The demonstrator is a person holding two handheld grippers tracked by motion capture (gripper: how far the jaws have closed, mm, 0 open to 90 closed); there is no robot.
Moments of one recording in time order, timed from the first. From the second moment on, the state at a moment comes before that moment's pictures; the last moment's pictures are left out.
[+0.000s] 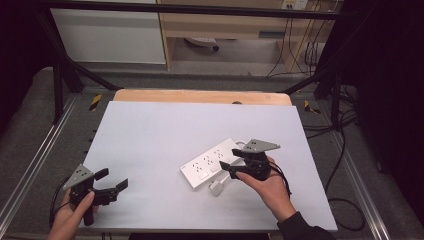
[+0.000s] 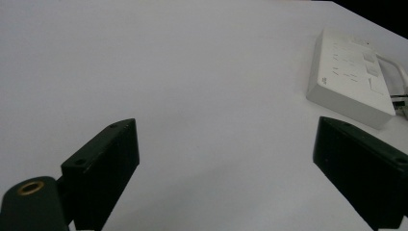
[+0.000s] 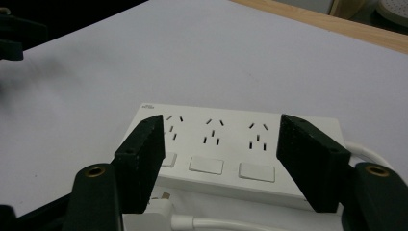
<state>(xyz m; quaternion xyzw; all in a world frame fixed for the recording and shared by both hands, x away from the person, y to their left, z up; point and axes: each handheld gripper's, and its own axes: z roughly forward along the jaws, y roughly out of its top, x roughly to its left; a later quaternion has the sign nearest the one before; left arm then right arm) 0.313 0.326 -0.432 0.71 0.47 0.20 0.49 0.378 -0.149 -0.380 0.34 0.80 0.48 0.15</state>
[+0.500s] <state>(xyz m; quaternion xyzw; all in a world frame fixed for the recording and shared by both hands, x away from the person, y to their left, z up) 0.314 0.326 -0.432 0.71 0.47 0.19 0.49 0.380 -0.131 -0.389 0.32 0.81 0.47 0.14</state>
